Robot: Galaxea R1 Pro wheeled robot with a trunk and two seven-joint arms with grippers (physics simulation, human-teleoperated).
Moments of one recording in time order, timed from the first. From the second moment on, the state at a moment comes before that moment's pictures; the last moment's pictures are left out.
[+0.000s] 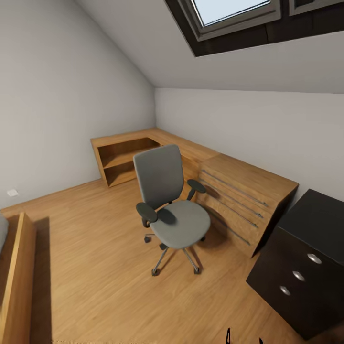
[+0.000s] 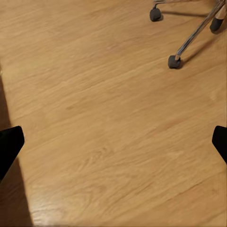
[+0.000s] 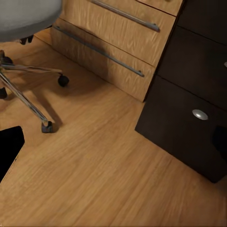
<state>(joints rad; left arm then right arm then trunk) -0.16 -0.03 -0.85 -0.07 0.84 -0.90 0.26 -0.30 0.11 0.69 0.02 -0.44 -1.04 -0.61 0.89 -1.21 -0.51</state>
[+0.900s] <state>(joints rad) -0.16 -0.07 -0.85 -0.07 0.84 -0.90 0.26 -0.30 0.11 0.70 0.02 -0.44 -1.04 -0.61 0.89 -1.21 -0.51</state>
